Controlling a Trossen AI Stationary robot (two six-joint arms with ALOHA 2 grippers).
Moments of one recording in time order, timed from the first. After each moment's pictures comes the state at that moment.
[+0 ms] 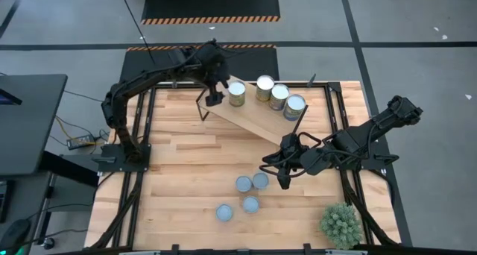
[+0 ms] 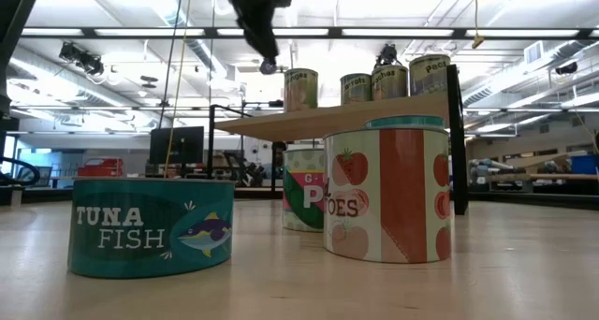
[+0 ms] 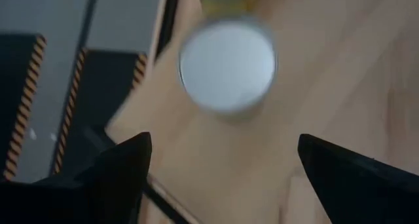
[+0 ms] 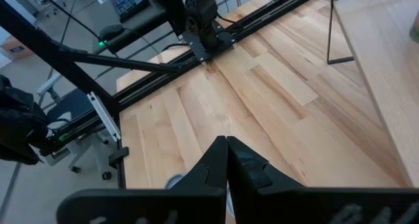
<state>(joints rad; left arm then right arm) 0.47 1.77 1.96 -1.17 -0.02 0.37 0.49 1.32 1.27 -0.51 0.56 0.79</state>
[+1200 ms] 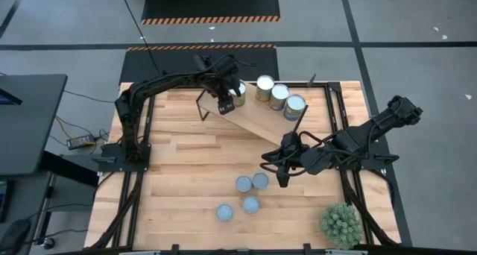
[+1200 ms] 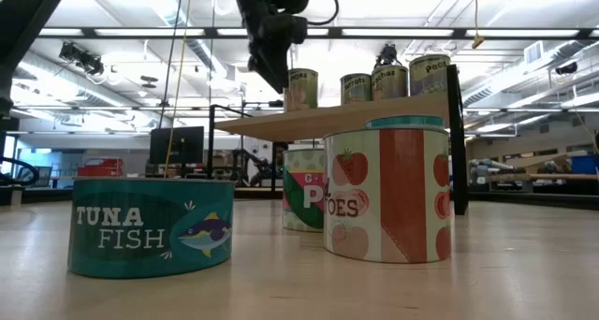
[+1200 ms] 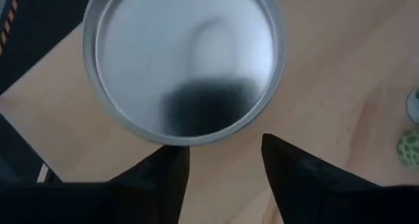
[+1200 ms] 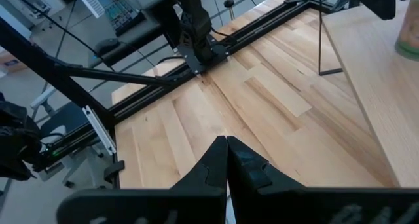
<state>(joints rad) 0.44 1.91 1.96 -1.18 0.02 0.12 0.49 1.32 1.27 -0.49 0.61 0.78</state>
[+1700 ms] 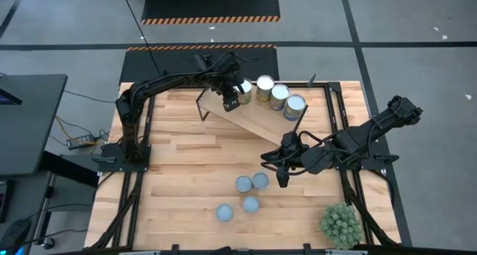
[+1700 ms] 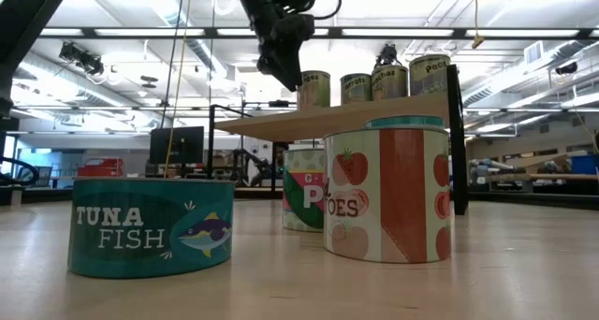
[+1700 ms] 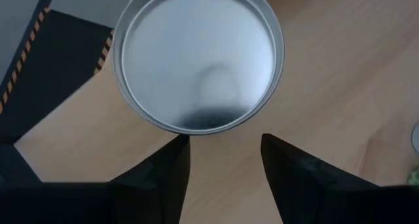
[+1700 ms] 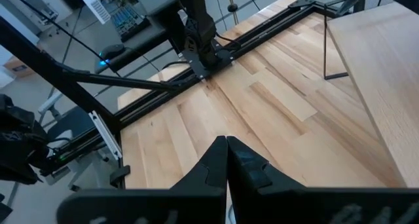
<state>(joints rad) 0.44 1.92 1.96 -1.06 0.02 0.12 0.49 1.32 1.27 -0.46 0.61 0.77</state>
